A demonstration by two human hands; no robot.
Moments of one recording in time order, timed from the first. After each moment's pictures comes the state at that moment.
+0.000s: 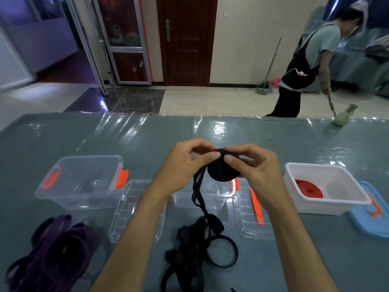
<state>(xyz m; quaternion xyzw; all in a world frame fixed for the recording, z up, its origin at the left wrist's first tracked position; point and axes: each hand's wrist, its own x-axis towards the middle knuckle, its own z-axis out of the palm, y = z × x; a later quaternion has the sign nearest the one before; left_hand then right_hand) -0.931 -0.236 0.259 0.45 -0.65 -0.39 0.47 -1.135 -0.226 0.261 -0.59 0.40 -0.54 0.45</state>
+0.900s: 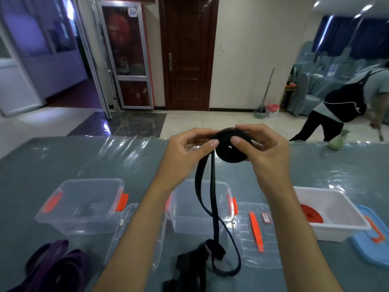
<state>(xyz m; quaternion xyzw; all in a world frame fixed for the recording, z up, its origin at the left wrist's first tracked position) -0.938 -0.248 0.326 0.37 -0.64 -0.34 0.58 -1.135 -0.252 0.333 -0.63 0.35 -0.62 0.31</state>
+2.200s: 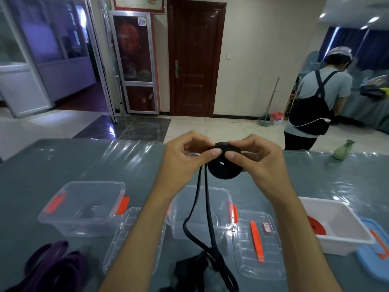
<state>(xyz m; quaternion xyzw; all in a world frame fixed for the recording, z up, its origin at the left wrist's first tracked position) -0.940 -0.237 0.332 0.39 -0.63 -0.29 0.60 -1.143 -0.256 0.339 -0.69 0.31 -0.54 0.36</state>
